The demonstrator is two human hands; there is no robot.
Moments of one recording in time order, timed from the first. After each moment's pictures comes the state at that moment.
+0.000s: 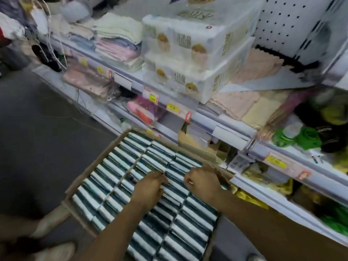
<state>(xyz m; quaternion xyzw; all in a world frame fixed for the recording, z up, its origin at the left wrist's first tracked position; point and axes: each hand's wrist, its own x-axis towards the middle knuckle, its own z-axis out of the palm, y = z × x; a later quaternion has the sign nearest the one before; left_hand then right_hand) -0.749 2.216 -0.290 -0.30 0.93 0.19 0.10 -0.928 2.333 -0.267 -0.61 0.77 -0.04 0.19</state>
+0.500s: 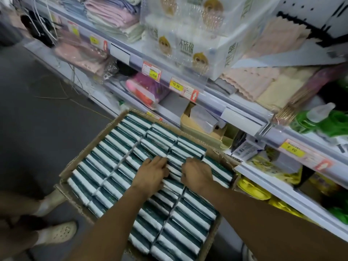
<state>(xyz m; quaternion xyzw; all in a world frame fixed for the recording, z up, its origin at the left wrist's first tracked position) -0.757 2.214 -0.305 -0.18 0.97 0.02 0.18 -0.900 2.314 -0.312 -0.56 0.80 0.04 0.18</state>
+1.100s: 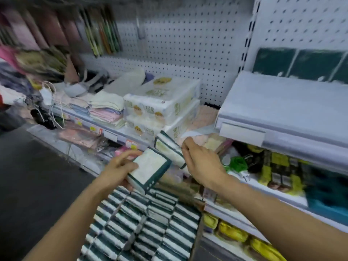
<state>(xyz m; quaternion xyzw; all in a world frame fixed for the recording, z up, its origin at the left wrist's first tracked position) -0.785 2.221 -0.031 -0.36 0.71 0.58 -0.15 -0.973 2.391 -0.033 -0.55 0.80 -0.25 -0.02</state>
